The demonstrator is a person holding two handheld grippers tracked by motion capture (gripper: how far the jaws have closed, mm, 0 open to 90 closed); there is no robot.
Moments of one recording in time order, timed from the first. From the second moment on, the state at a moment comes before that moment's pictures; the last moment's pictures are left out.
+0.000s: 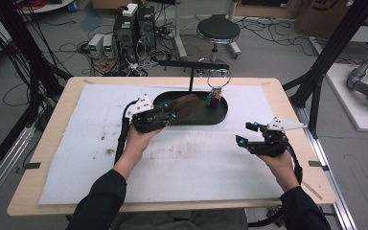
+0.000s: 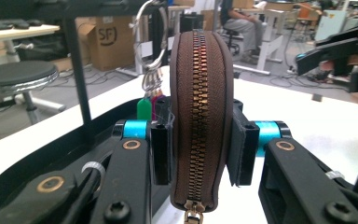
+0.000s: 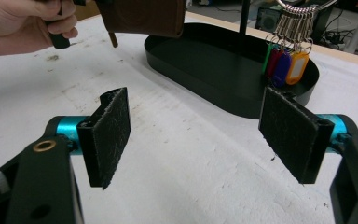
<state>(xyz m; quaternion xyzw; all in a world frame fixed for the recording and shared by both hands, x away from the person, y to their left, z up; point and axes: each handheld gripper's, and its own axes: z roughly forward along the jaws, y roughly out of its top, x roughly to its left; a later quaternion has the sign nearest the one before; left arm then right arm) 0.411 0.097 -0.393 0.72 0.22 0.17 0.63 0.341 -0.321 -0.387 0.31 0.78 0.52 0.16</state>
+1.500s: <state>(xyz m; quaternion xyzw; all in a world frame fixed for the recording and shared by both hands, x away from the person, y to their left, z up) 0.485 0.069 -0.446 0.73 0.33 0.18 0.58 0.341 -0.325 -0.388 0.32 0.77 0.52 0.16</state>
